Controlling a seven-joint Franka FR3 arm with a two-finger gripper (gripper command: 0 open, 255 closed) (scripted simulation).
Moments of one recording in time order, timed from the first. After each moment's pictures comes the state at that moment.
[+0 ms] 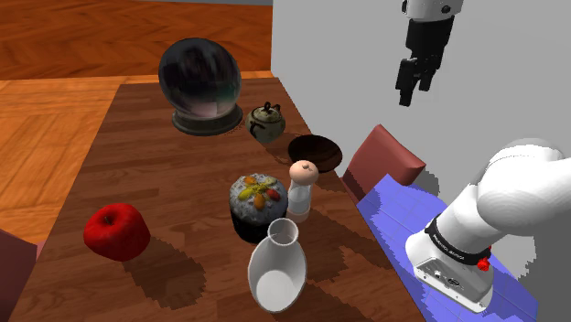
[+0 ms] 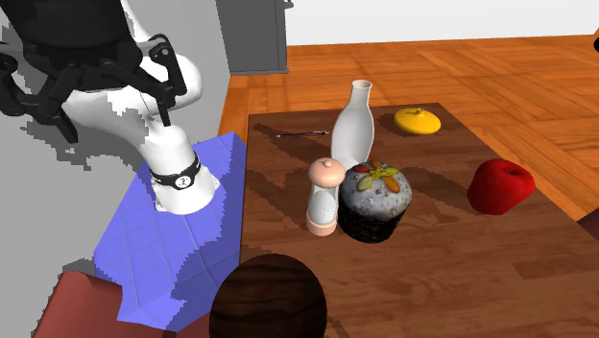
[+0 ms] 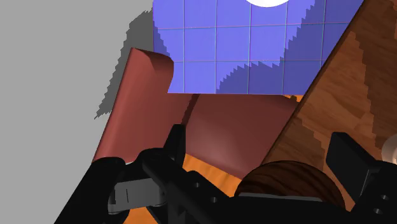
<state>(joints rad) -0.01 -0.78 0.00 -2.43 -0.11 1.43 0.03</state>
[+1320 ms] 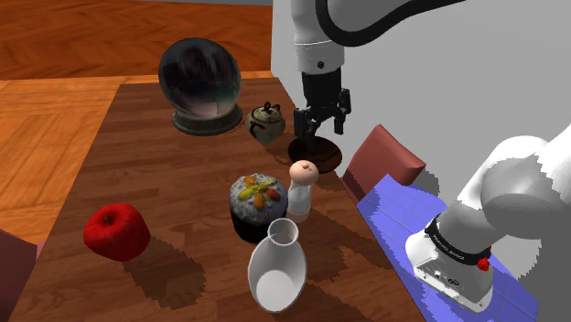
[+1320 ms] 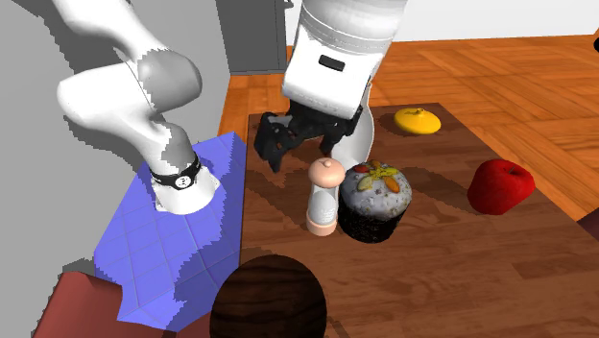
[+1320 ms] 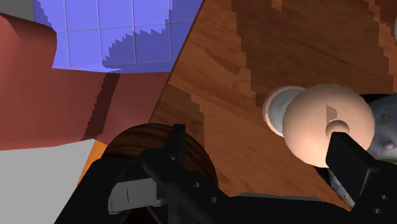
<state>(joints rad) 0.10 -0.32 0.30 -2.29 0.13 1.70 0.42</state>
